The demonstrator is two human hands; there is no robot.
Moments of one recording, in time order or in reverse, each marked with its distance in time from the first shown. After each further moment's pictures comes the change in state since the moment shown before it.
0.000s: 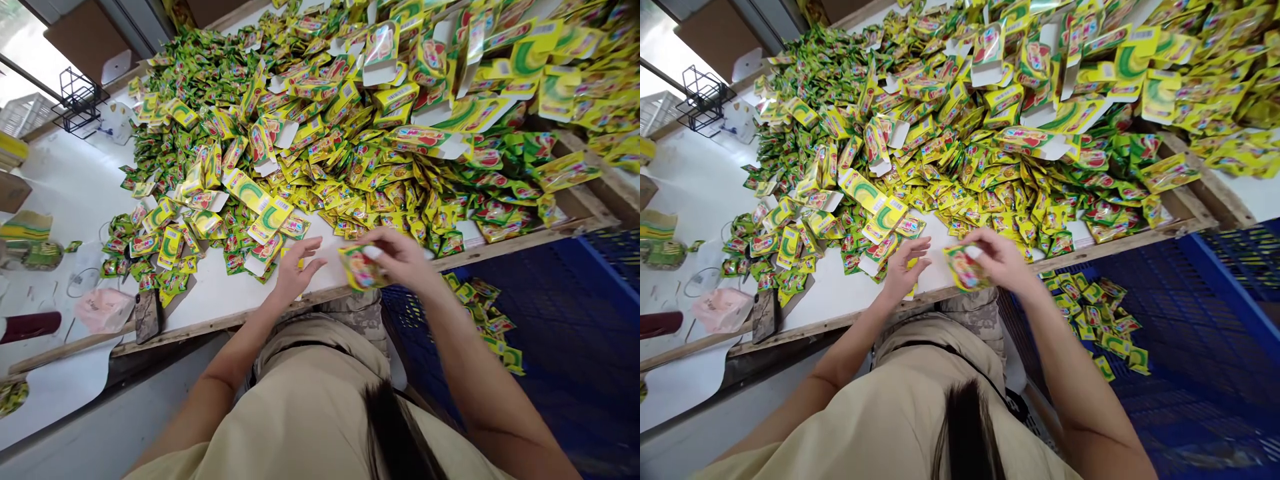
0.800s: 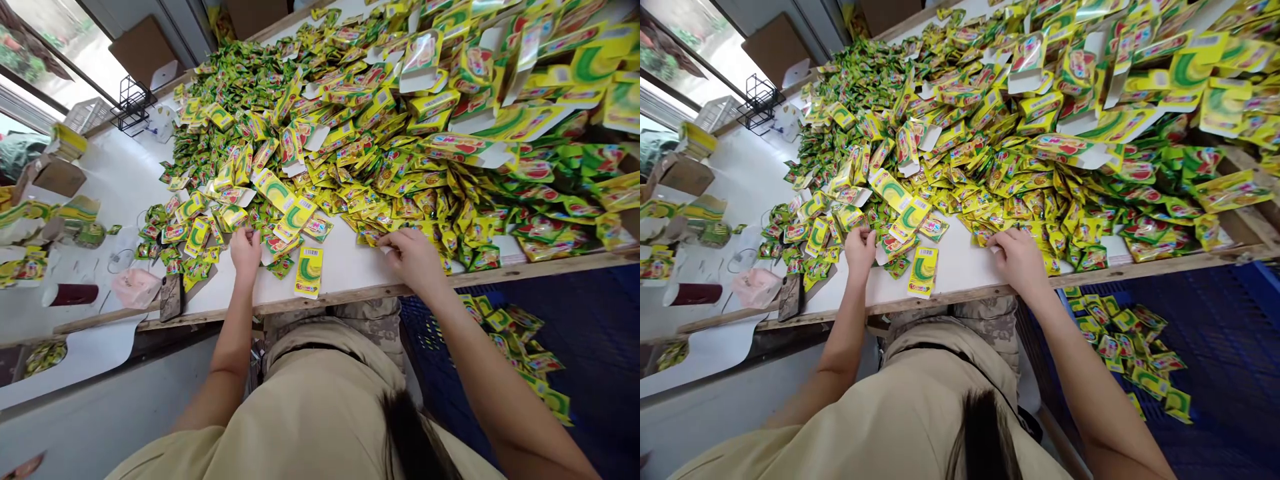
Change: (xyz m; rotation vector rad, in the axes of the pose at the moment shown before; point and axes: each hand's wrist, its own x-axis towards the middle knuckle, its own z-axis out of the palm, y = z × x) left_hand 0.007 -0.024 -0.121 0.852 0.623 -0.220; right_hand 0.023 0.027 0.022 -0.747 0.158 -0.201
